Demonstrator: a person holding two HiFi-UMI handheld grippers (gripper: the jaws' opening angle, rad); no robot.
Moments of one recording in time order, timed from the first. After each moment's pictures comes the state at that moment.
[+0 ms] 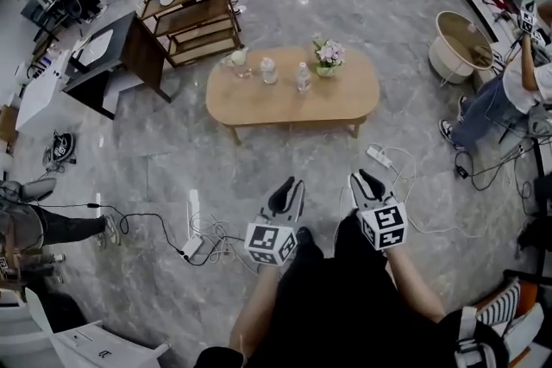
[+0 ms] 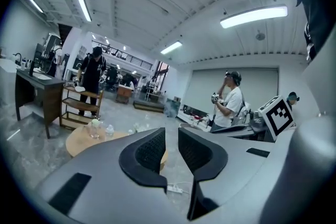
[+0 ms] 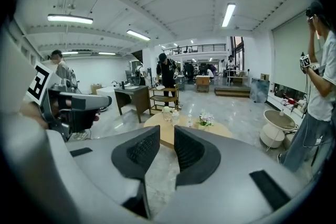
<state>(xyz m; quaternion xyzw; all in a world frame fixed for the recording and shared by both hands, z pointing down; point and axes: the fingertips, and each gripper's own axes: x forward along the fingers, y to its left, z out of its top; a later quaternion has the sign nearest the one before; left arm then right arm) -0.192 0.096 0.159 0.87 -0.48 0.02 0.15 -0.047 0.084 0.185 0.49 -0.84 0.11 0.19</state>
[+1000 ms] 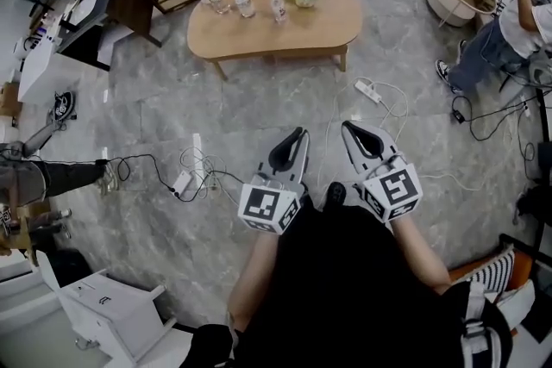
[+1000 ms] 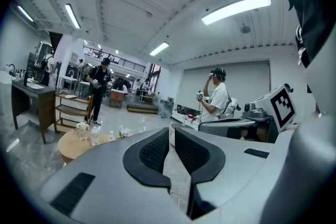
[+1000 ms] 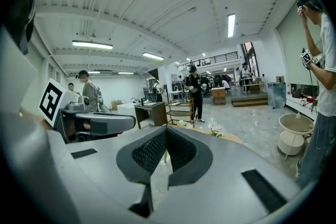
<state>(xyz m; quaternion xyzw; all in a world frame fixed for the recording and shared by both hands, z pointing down) -0.022 0.208 0.115 0.88 -0.47 0.03 0.12 0.056 0.198 0.116 0.41 -0.90 0.09 0.09</state>
